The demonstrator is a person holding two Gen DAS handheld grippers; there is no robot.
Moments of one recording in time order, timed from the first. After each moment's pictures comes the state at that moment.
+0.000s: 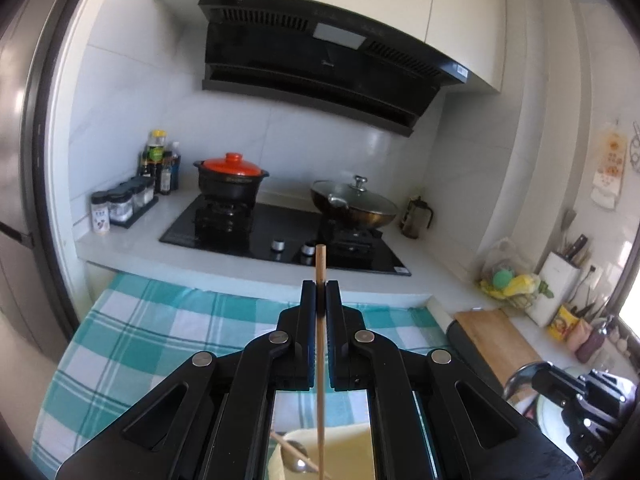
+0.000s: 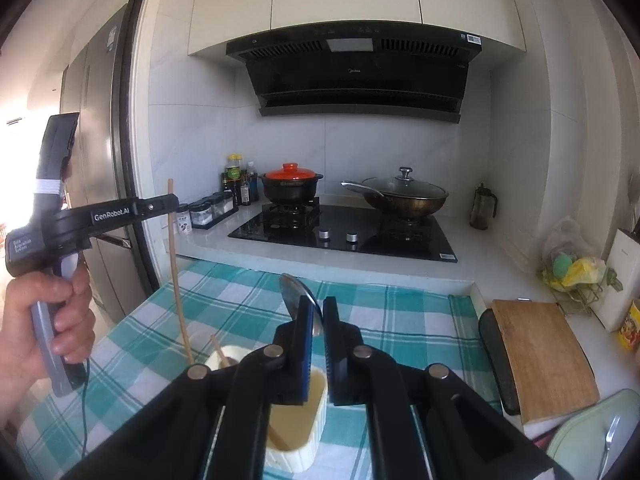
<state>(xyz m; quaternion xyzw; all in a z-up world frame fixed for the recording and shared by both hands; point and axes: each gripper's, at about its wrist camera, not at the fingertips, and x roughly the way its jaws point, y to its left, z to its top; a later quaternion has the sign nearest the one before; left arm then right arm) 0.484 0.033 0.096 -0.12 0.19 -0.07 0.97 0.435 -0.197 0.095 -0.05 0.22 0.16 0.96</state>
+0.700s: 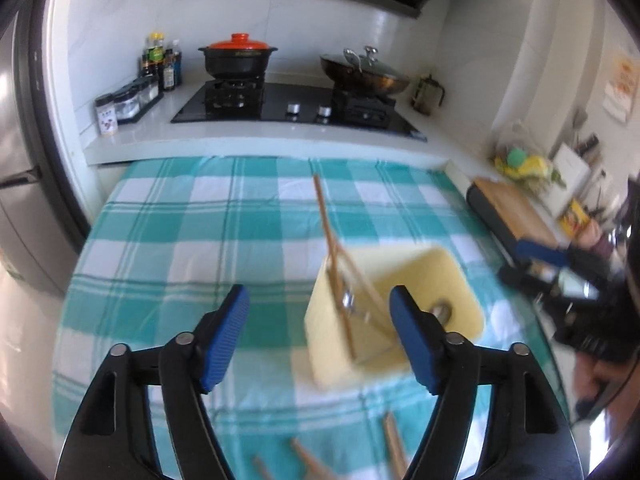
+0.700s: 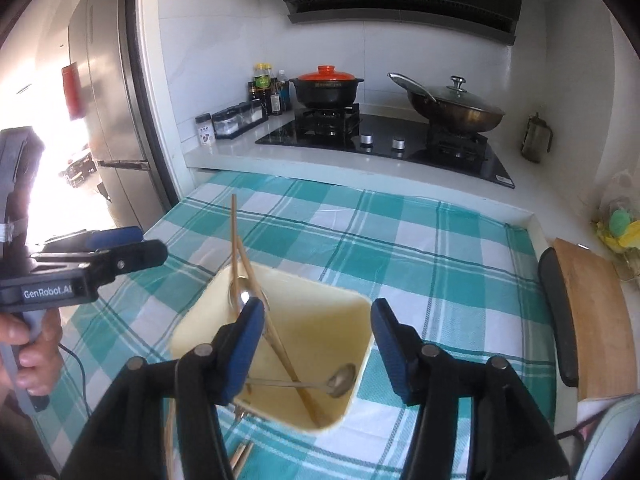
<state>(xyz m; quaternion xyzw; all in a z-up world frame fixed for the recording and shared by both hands) 0.407 0.047 0.020 -0.05 0.39 -0.08 0.92 0.443 -0.170 0.026 -0.08 0.36 0.21 0.91</state>
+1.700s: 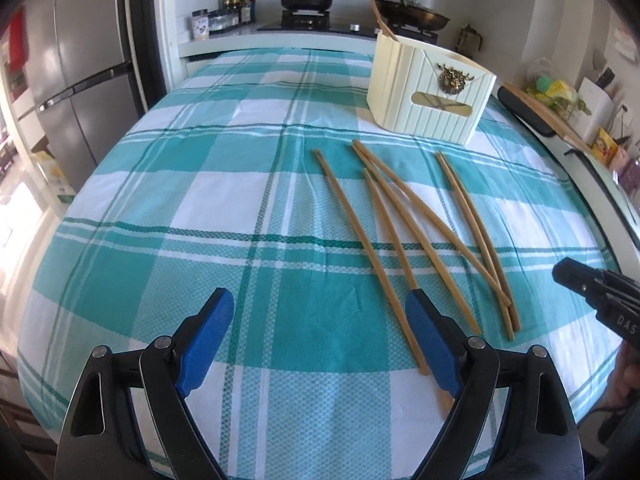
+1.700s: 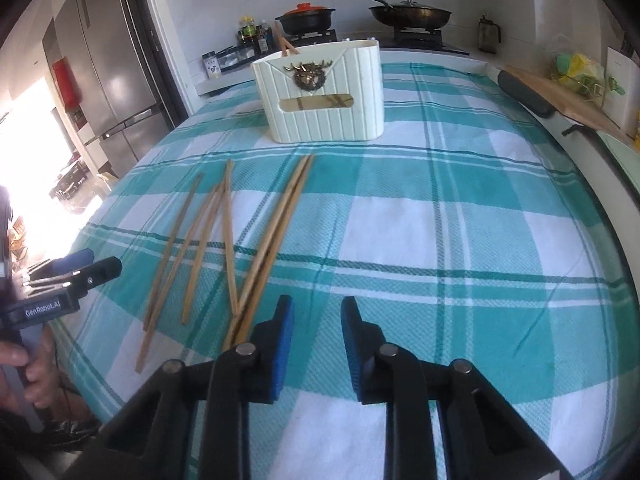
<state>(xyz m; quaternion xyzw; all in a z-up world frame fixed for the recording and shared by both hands) 0.156 0.050 -0.126 -0.06 0.43 0.03 0.90 0.195 -0.201 -0.124 0.01 0.44 0.19 0.88</state>
